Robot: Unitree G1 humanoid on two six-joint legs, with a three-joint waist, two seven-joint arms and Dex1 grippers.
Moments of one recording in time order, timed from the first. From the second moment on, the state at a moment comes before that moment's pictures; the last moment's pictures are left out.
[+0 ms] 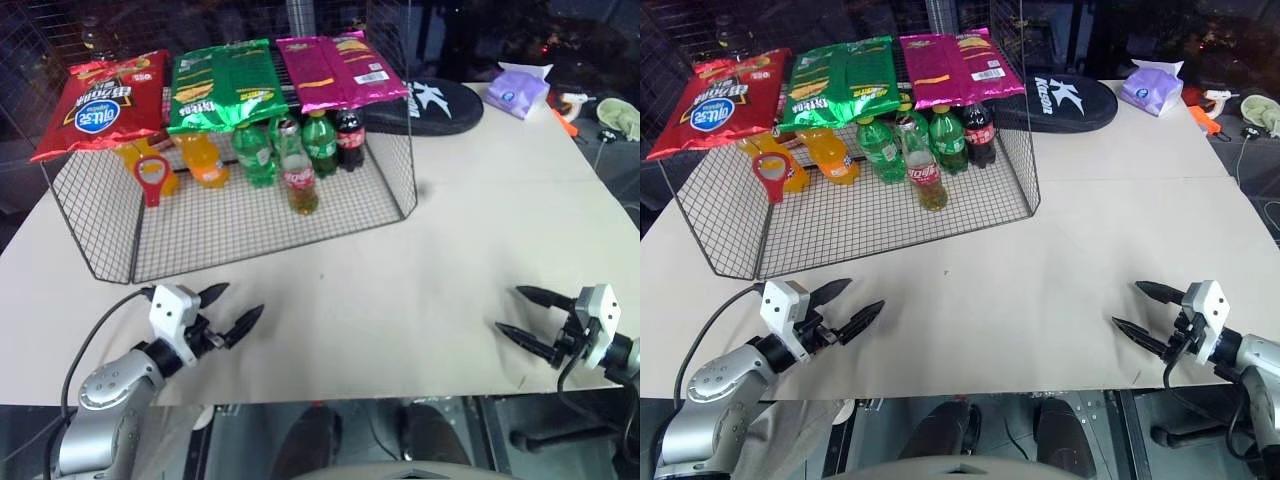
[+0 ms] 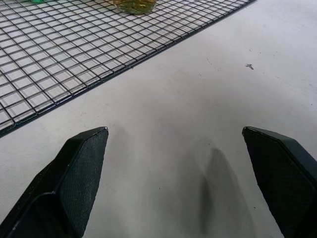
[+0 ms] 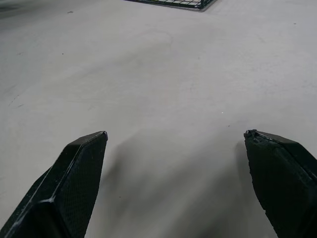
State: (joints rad) left arm 0.25 0.55 0.29 -0.18 -0.44 0.16 -0.78; right arm 0.14 -0.69 -0.28 0.11 0.49 -0.05 1.17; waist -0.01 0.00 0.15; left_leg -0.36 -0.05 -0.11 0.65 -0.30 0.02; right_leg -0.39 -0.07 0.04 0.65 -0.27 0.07
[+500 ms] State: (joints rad) left arm 0.26 0.56 0.32 -0.18 -0.48 0.17 -0.81; right arm 0.11 -0.68 -0.28 0.12 0.49 -0.05 1.17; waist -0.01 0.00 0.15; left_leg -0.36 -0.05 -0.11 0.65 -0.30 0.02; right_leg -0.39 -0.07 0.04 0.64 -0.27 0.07
